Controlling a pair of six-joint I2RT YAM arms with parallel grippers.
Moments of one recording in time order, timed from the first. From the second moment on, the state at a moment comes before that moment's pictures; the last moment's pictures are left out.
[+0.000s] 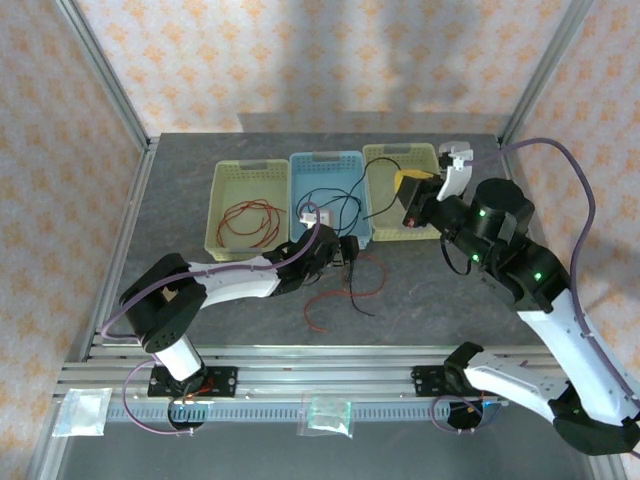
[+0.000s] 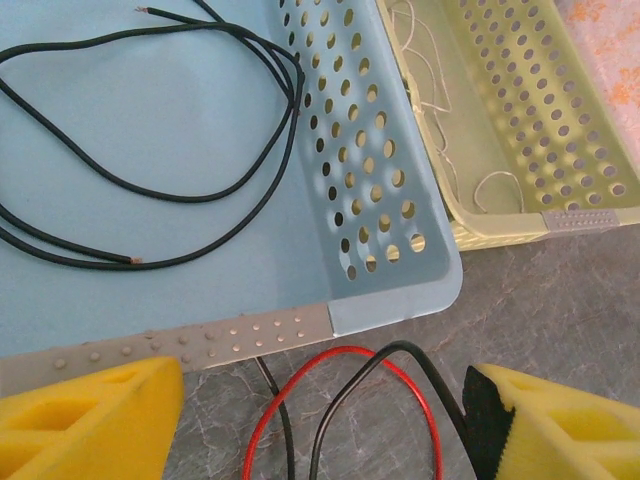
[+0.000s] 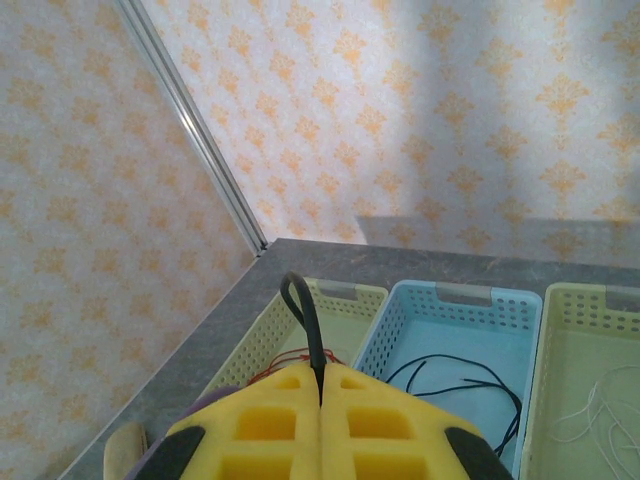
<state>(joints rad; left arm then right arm) -0.83 1.67 0.91 0.14 -0.23 -0.80 0.65 0.91 1.34 -0.56 0.06 0.34</state>
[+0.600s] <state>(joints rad) -0.84 1.69 0.89 0.16 -0.23 -0.81 0.65 0.84 1.45 -0.53 0.30 0.35</state>
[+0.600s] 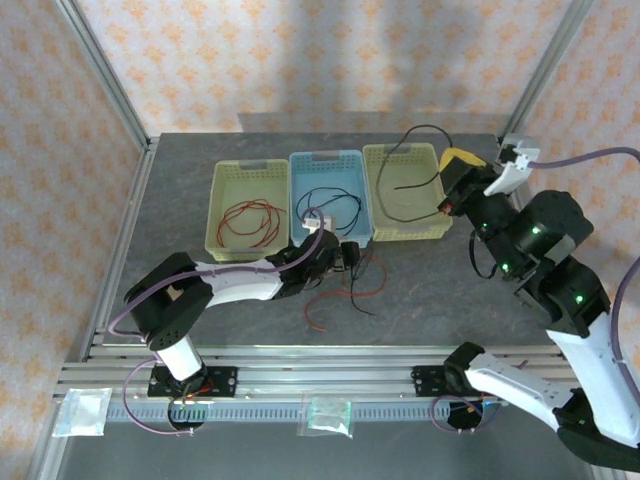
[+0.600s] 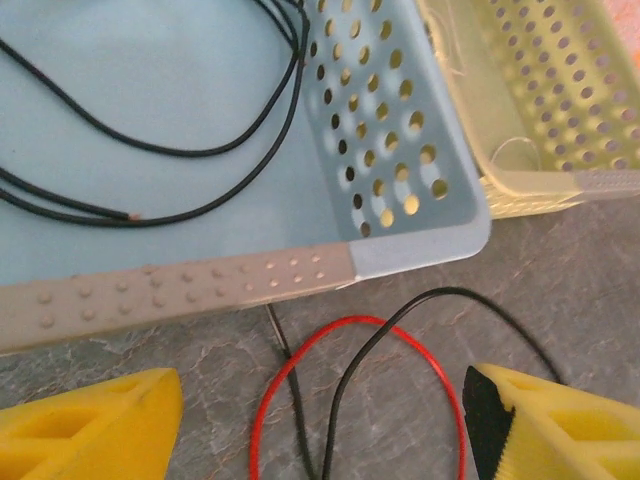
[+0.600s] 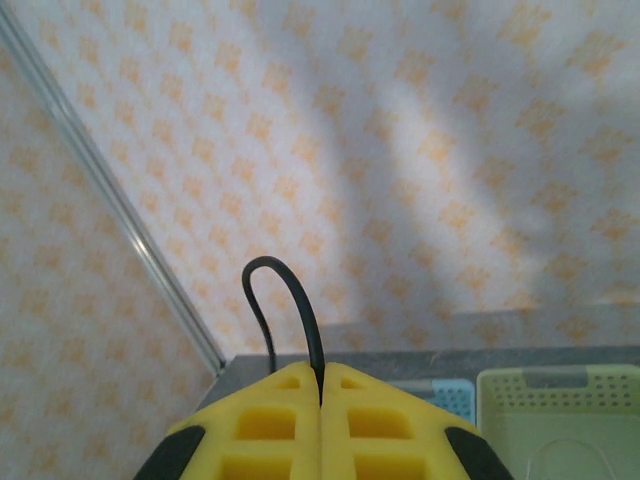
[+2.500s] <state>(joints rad) -0.59 1.07 0.61 0.01 -0.24 -0.89 0.65 1.64 1.61 -0.43 0.34 0.46</state>
